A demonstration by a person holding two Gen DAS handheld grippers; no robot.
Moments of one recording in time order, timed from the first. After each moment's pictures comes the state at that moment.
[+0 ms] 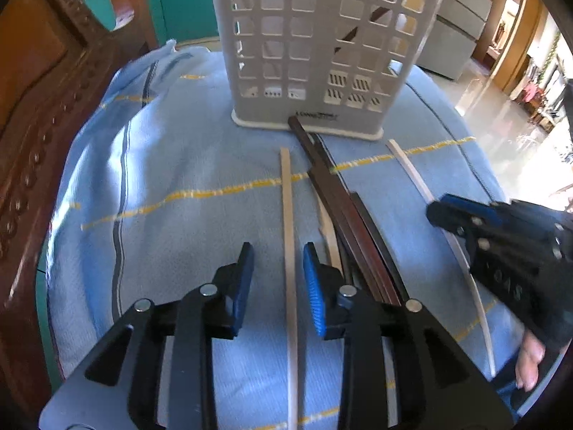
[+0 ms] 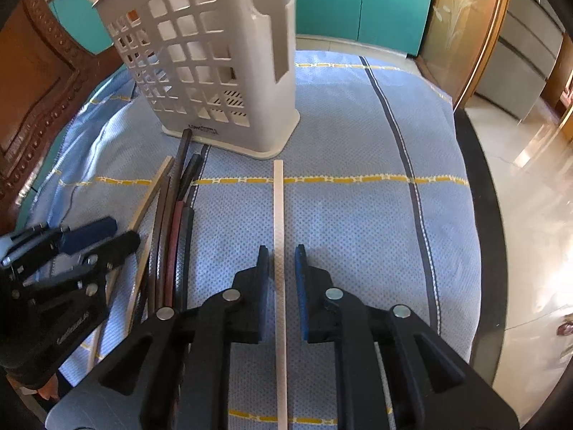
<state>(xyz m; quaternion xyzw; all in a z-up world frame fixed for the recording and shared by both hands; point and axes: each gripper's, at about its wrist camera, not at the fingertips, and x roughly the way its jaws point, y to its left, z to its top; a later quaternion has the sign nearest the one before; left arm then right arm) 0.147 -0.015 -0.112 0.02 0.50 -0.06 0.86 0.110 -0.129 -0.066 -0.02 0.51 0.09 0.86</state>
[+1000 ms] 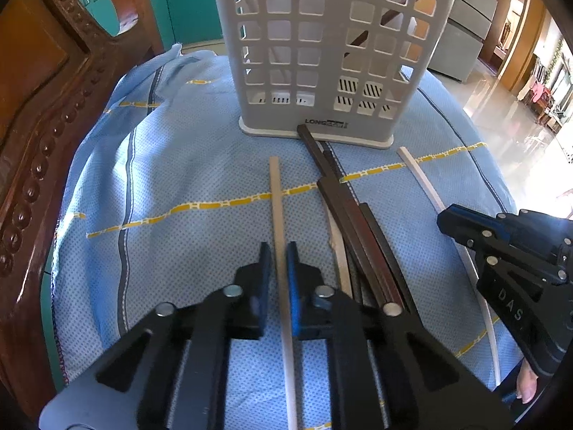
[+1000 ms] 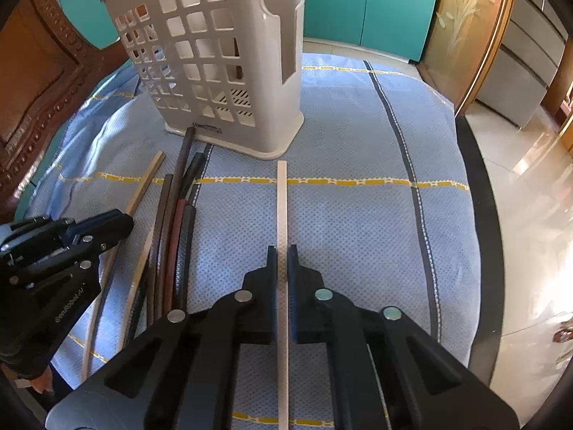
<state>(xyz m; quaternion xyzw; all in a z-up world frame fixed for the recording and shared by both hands) 0.148 -0.010 -0.113 0.03 0.50 -0.06 0.86 0.109 -0.129 -0.068 -0.02 0.51 0.10 0.86</state>
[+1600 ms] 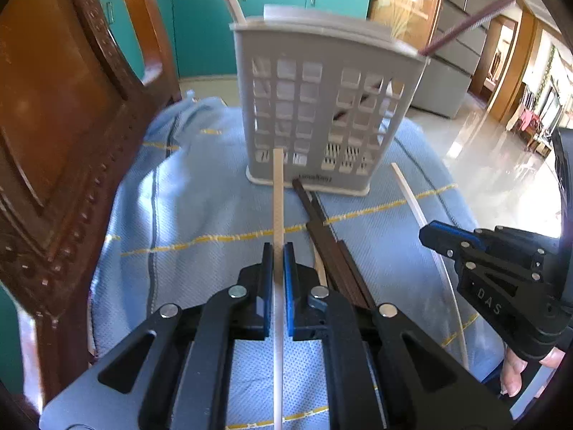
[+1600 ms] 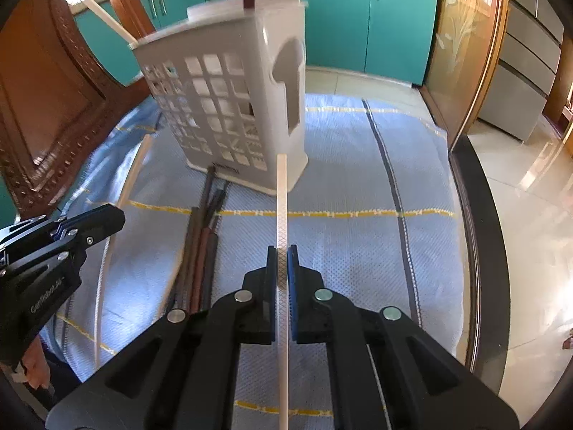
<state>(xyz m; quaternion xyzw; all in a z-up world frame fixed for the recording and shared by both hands) 0.119 -0.002 -0.063 0.00 0.42 -0.07 0.90 0.094 -0.135 -0.030 -0.01 0.45 0.12 0.89</state>
